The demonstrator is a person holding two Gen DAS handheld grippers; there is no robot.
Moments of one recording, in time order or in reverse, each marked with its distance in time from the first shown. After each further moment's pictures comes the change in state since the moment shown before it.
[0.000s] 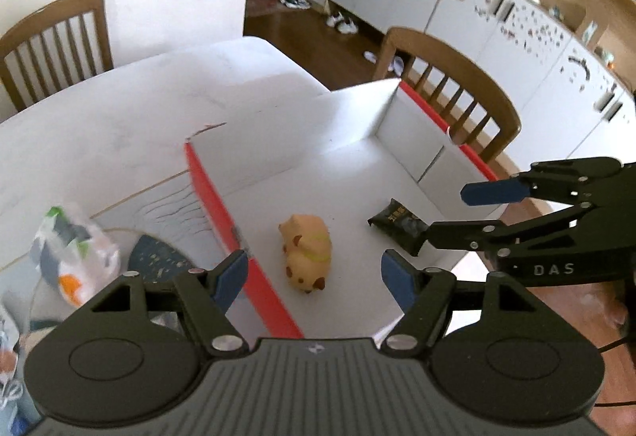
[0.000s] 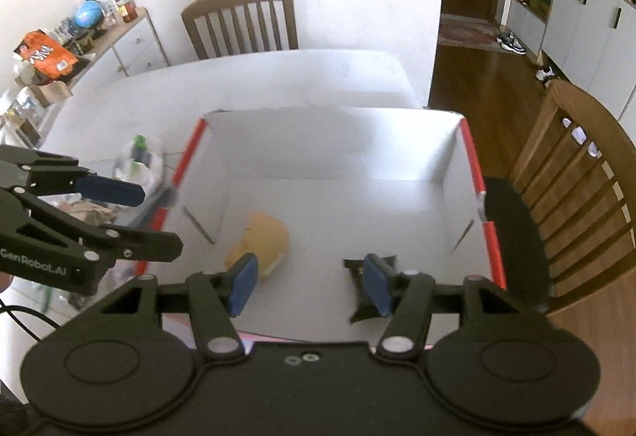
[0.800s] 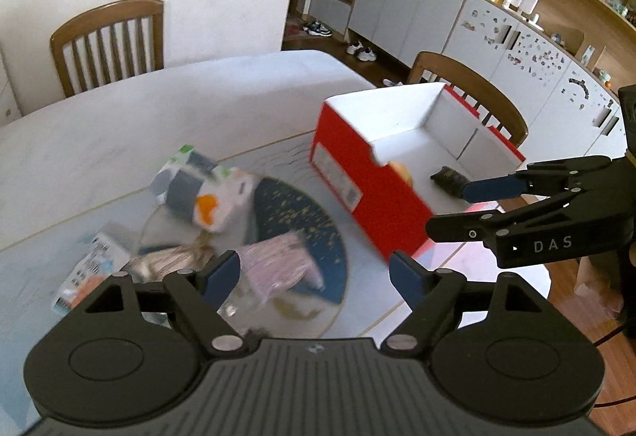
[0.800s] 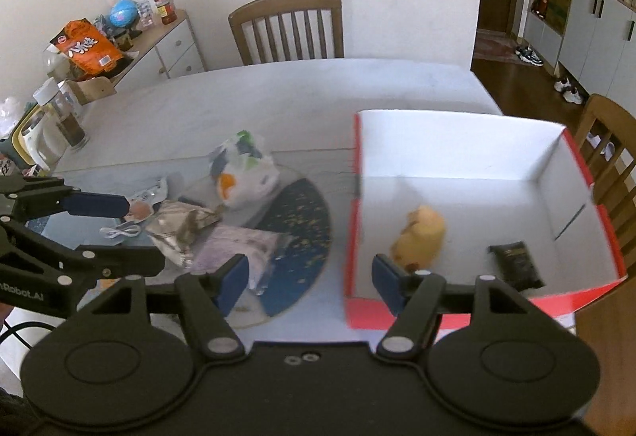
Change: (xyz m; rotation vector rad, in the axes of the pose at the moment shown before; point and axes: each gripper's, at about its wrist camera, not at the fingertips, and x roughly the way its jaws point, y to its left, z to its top) left arm -0.102 0.114 -0.102 -0.025 -0.098 0.030; right arm 0.008 0.157 -0.016 0.005 -0.032 0.017
